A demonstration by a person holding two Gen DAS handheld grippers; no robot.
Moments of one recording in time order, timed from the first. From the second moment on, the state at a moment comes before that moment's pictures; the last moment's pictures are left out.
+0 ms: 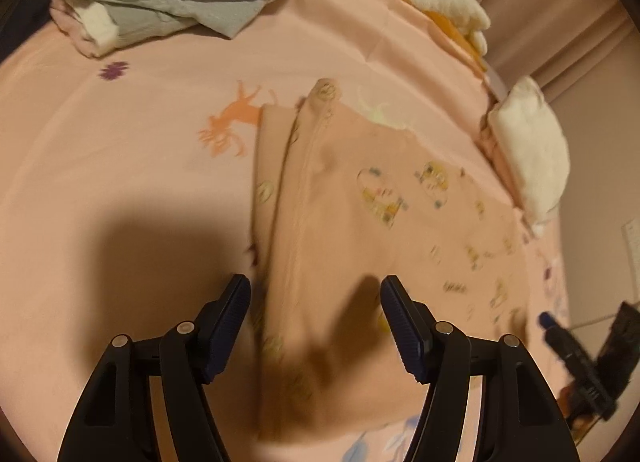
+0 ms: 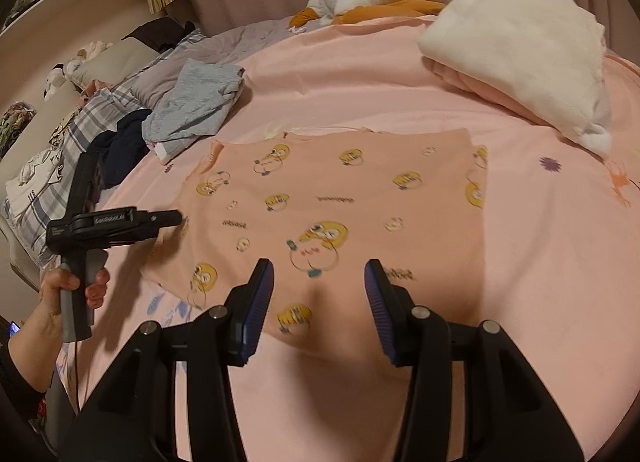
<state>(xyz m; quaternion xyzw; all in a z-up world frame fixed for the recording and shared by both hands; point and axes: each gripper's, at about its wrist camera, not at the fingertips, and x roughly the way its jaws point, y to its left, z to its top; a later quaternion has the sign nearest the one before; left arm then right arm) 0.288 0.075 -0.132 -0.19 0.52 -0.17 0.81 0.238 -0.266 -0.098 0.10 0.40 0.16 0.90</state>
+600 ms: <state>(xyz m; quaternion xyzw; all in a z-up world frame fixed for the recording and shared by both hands) 0.318 0.057 -0.128 -0.19 0.52 -0.16 0.82 0.371 -0.192 -0.120 0.07 0.43 0.16 0.89</state>
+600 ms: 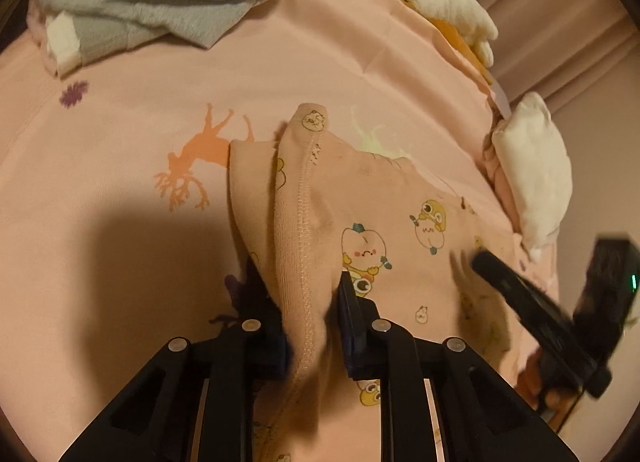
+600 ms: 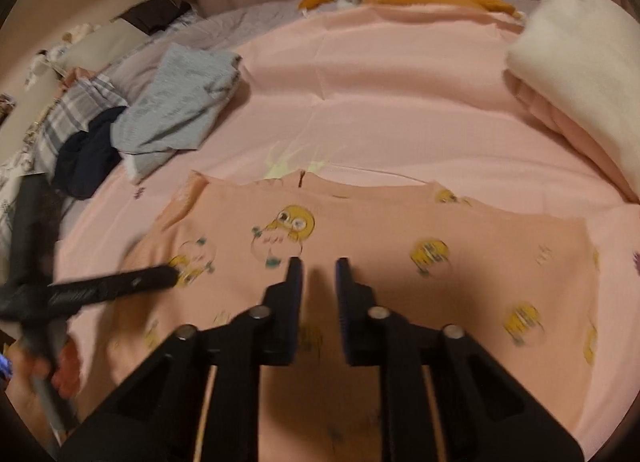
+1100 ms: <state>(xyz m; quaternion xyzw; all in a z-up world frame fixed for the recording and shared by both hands) 0.318 0.039 -0.124 -0.11 0.52 -0.13 0.83 0.317 -0.174 -0.118 0.00 0.44 0.21 0.87</state>
